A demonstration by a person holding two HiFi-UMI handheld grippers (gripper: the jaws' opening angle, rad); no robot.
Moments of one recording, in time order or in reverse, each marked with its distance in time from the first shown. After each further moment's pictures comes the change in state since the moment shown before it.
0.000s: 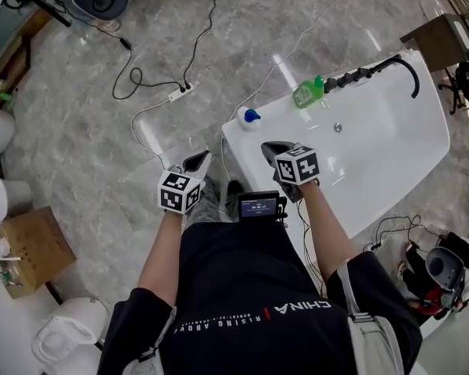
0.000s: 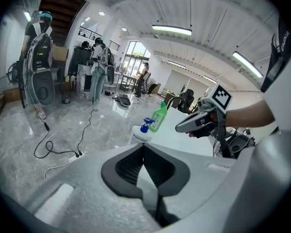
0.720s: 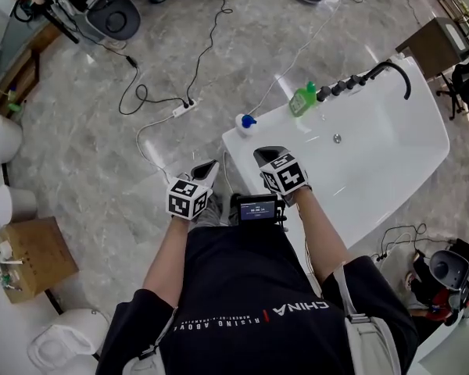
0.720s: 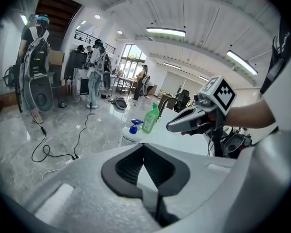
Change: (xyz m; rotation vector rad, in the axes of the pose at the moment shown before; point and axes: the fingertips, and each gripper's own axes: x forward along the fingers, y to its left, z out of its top) left arm -0.006 -0.042 -0.001 0.038 -0.028 -0.024; right arm -0.017 0.029 0.003 -0.230 -0.028 -0.076
